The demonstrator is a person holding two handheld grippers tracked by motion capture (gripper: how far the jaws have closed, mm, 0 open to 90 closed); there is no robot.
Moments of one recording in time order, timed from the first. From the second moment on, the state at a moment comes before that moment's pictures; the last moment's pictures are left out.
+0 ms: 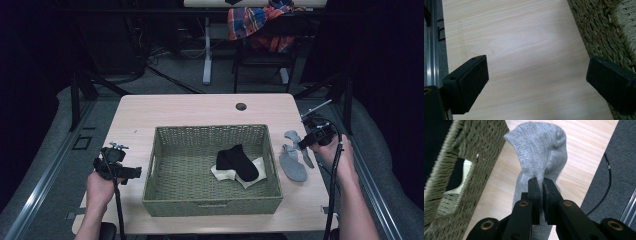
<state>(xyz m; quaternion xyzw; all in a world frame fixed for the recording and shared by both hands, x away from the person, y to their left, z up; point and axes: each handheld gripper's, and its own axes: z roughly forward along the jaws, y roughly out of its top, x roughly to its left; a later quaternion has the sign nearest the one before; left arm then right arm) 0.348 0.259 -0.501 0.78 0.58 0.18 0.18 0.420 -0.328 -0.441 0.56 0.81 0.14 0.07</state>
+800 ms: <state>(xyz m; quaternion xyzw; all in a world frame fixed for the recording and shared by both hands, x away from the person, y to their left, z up) 0.348 0.259 -0.501 0.78 0.57 0.18 0.18 0.435 -0.323 -0.503 0.54 0.83 0.12 0.04</state>
